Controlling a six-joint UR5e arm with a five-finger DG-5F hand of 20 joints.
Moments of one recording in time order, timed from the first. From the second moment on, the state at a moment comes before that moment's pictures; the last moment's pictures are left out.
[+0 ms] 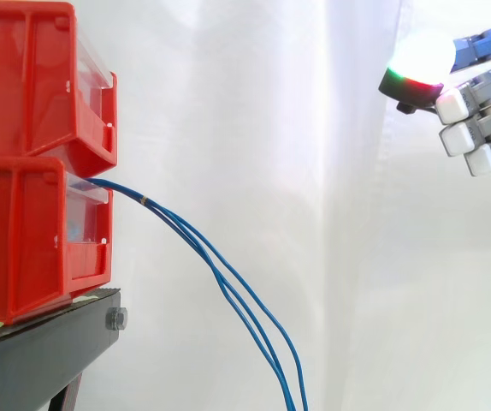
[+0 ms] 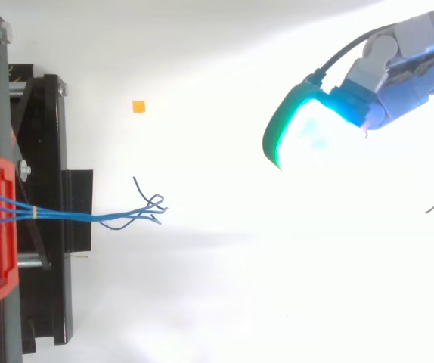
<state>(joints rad) 0.07 -1.84 -1.45 -3.09 -1.45 -0.16</state>
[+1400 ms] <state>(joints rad) 0.14 -1.99 -1.45 -2.90 -1.22 -0.26</state>
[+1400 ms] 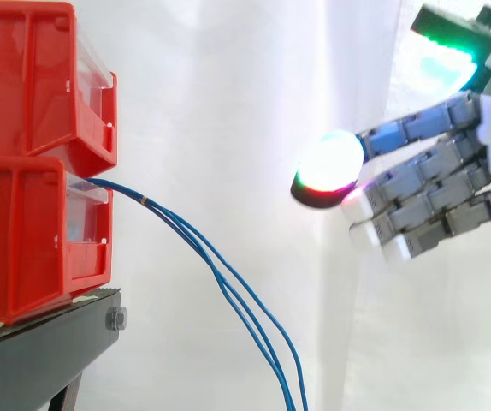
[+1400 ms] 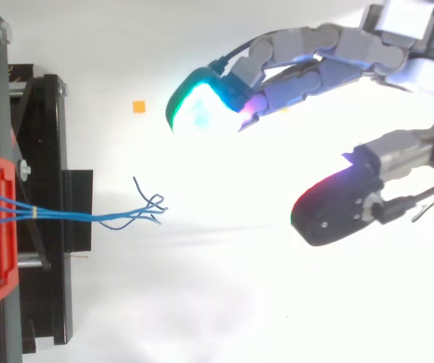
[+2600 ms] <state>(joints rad) 0.13 -2.28 -1.27 -2.76 -1.28 -0.13</state>
